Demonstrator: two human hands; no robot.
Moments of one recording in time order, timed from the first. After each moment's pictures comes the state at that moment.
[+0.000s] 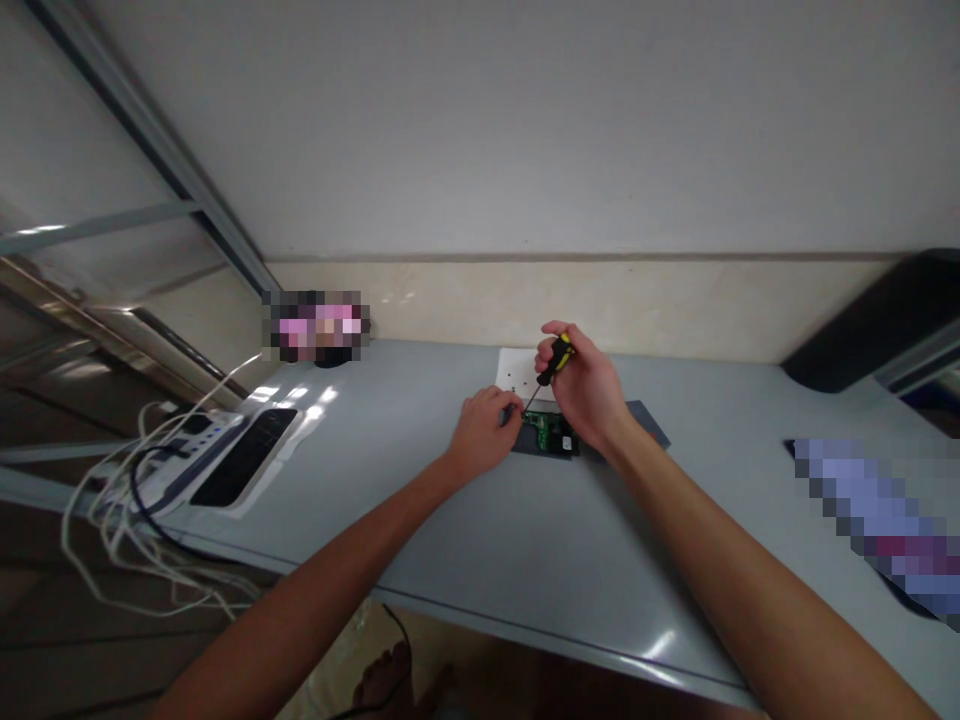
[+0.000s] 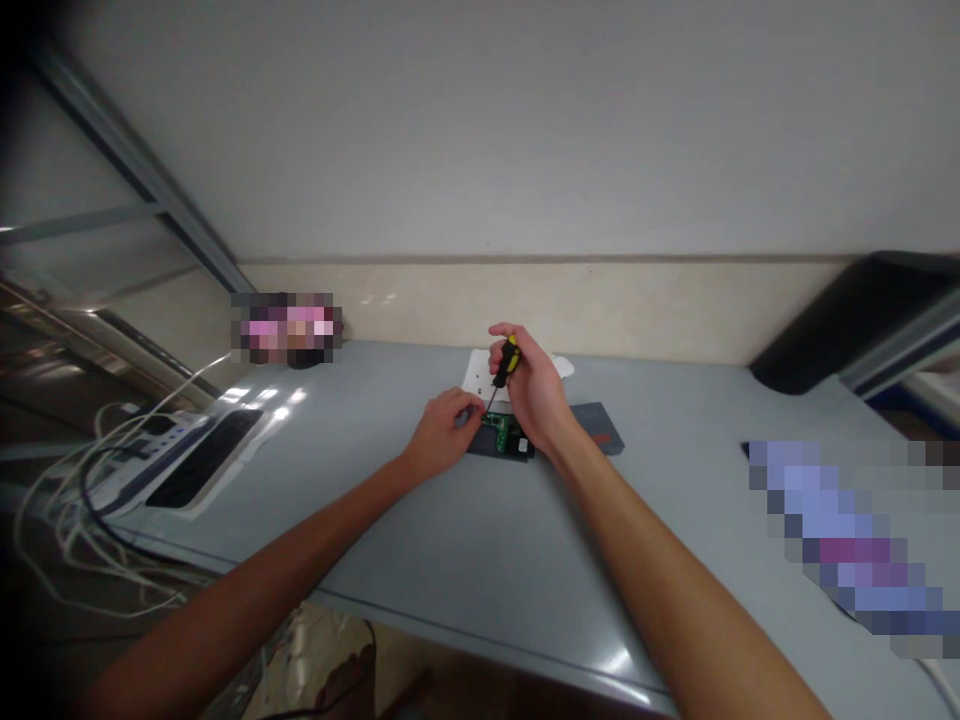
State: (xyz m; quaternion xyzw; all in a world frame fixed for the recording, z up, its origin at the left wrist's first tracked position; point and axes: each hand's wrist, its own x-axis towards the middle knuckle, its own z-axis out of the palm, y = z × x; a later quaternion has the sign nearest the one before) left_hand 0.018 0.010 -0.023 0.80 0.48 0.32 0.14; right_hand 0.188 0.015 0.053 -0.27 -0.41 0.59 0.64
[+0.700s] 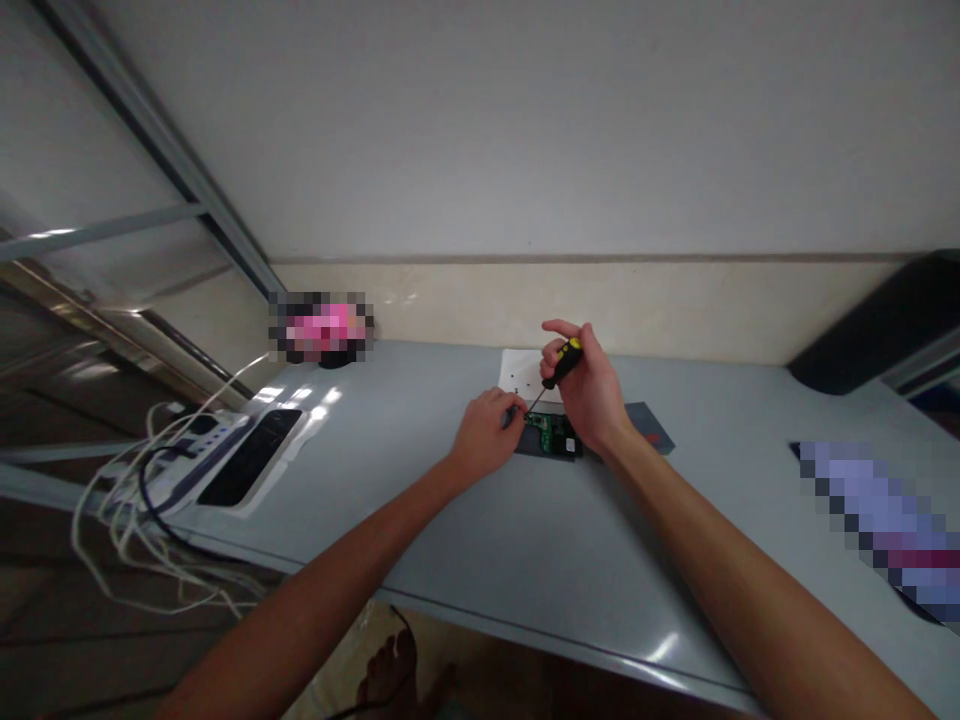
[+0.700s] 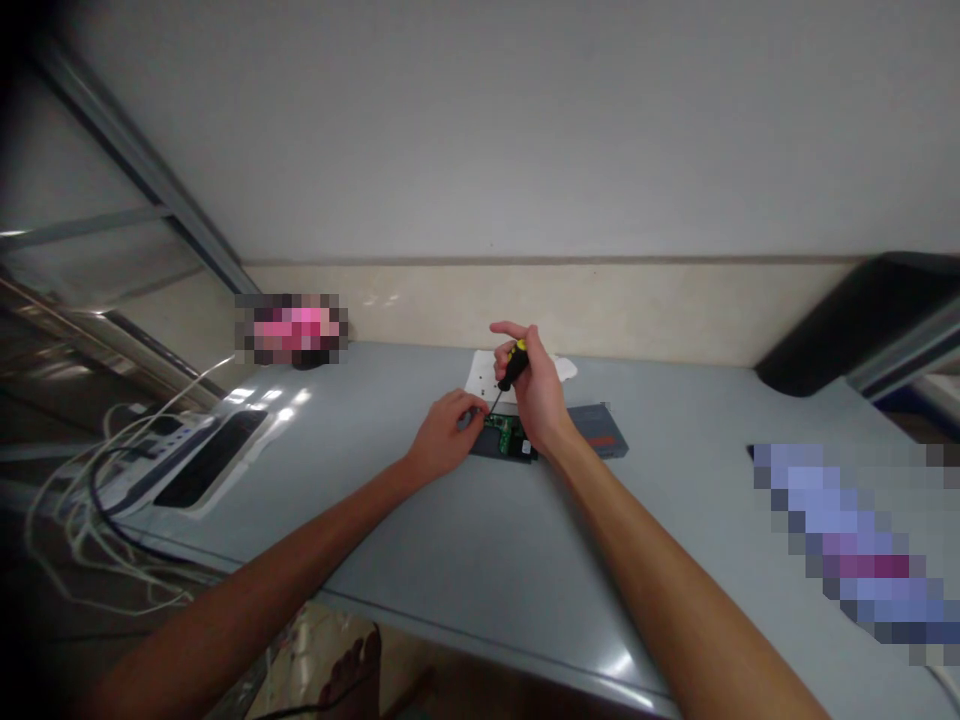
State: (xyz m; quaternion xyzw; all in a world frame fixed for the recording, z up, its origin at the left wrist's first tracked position) left_hand 0.017 0.010 -0.026 0.80 0.47 0.33 0.15; right_hand 0.182 0.015 0.048 -0.29 -0.44 0.54 0.66
